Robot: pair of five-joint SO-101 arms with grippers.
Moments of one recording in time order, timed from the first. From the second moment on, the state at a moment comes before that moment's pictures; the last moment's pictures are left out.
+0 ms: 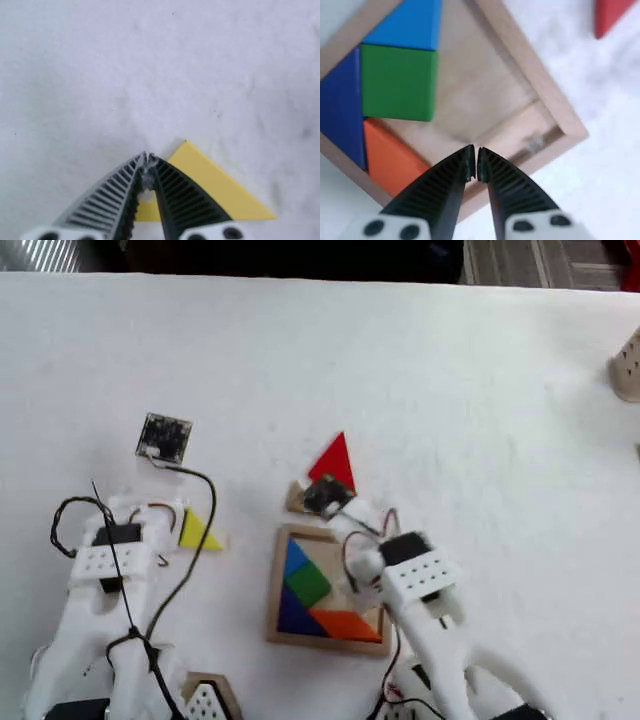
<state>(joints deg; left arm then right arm) -12.4 -32.6 69.5 31.0 -18.9 -22.3 -35.8 65.1 57.8 25.4</state>
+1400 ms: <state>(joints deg) 16.0 11.6 27.2 45.1 27.4 3.9 -28.5 64.9 53.3 28.8</state>
